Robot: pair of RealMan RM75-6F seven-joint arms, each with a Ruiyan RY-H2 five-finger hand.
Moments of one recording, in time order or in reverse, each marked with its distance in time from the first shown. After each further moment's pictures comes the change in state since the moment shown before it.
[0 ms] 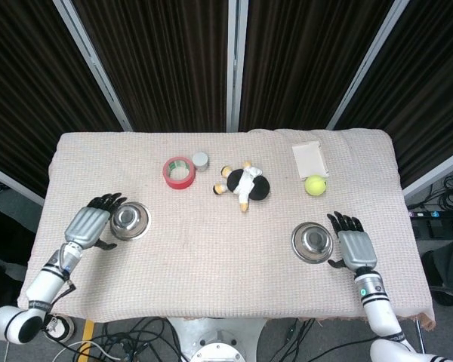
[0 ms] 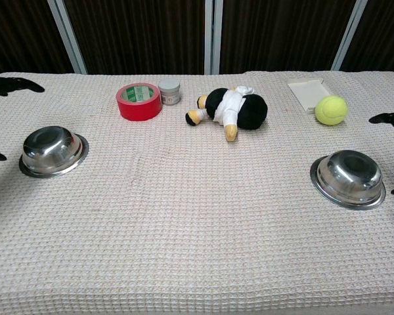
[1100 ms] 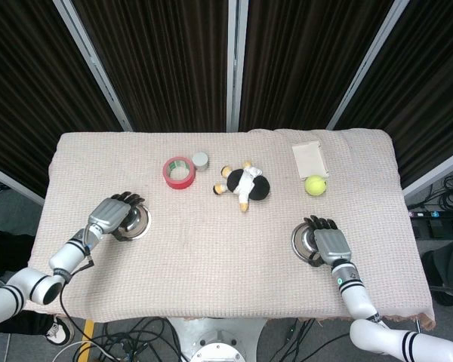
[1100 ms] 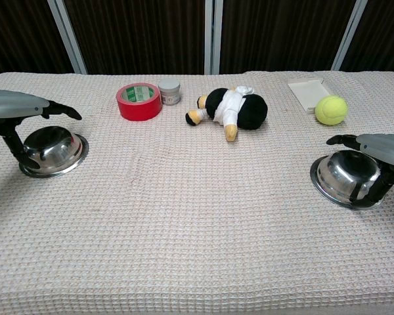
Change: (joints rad) left arm -0.215 -0.144 0.076 0.325 0.038 -0.241 -0.192; right arm 0.174 -0.081 -0.056 0.064 0.204 -0.087 -0.054
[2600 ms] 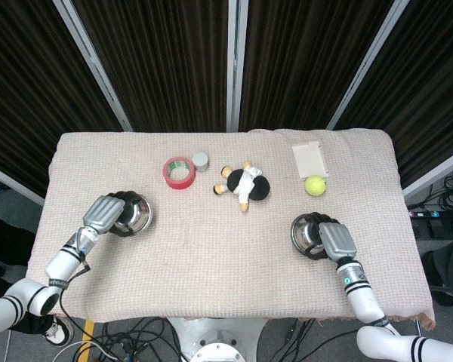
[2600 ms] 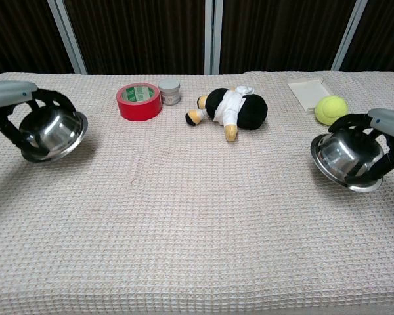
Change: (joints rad) left arm 0.078 -0.044 0.015 0.038 0.066 0.305 -0.186; right arm -0.040 0.056 0.007 -0.053 -0.186 0.100 0.300
